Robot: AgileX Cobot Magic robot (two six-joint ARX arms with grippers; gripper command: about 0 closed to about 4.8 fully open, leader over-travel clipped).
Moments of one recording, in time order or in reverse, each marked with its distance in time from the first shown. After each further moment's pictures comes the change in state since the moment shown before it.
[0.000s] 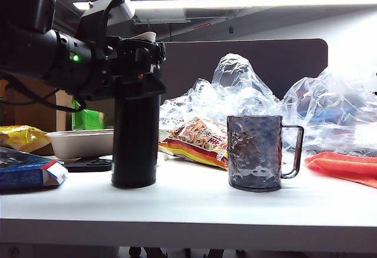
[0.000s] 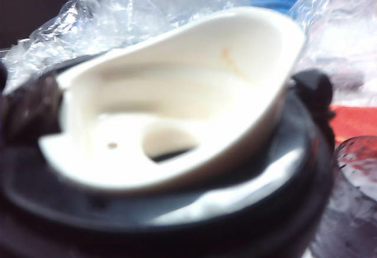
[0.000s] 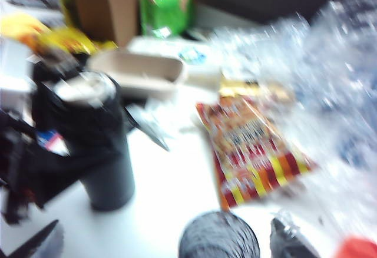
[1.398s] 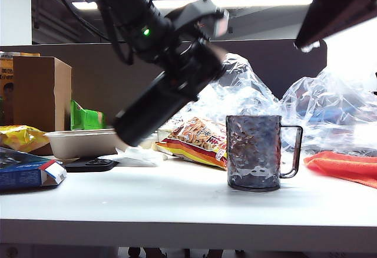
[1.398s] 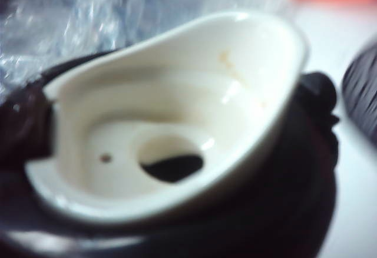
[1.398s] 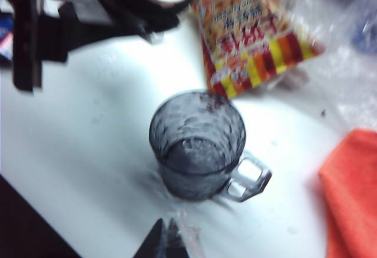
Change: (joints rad) left arm -0.119 0.130 0.625 -0.886 -0.160 0.779; right arm -0.163 -0.010 -0.087 -0.201 -0.167 -0.035
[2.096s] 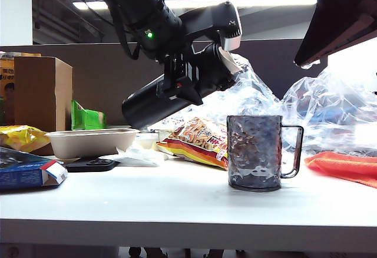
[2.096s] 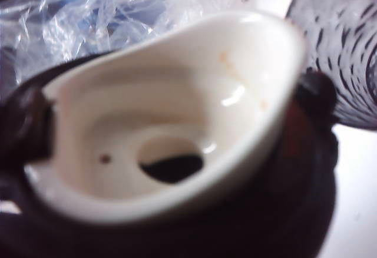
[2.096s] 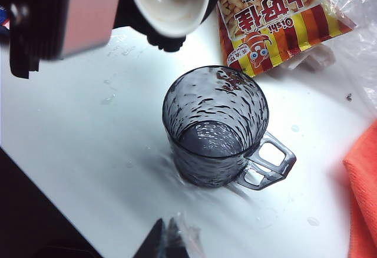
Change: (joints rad) left arm -0.053 0.005 -0.002 0.017 -0.023 0.331; right arm -0.001 0.001 -0.053 0.023 -0.037 0.002
